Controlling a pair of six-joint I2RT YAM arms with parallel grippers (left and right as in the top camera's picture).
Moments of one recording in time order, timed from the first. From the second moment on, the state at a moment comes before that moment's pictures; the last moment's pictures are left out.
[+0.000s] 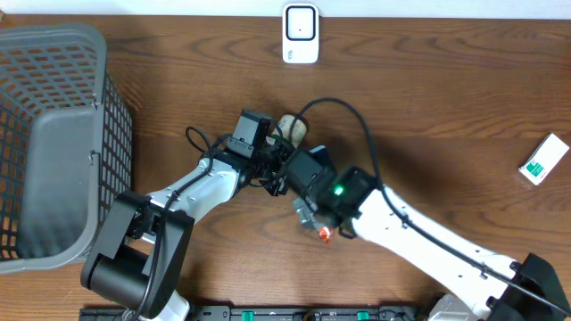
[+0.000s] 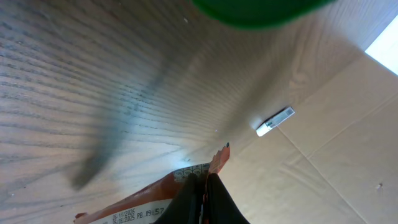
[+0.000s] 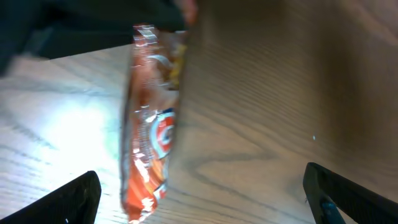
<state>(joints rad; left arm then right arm) -0.43 1.75 0.89 -0.11 0.75 -1.52 0.91 1.55 1.19 -1.04 0.32 0.40</state>
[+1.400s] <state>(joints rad) -0.39 1.75 0.89 -0.13 0.73 -1.51 0.89 1.41 1.18 -1.08 0.35 0.58</state>
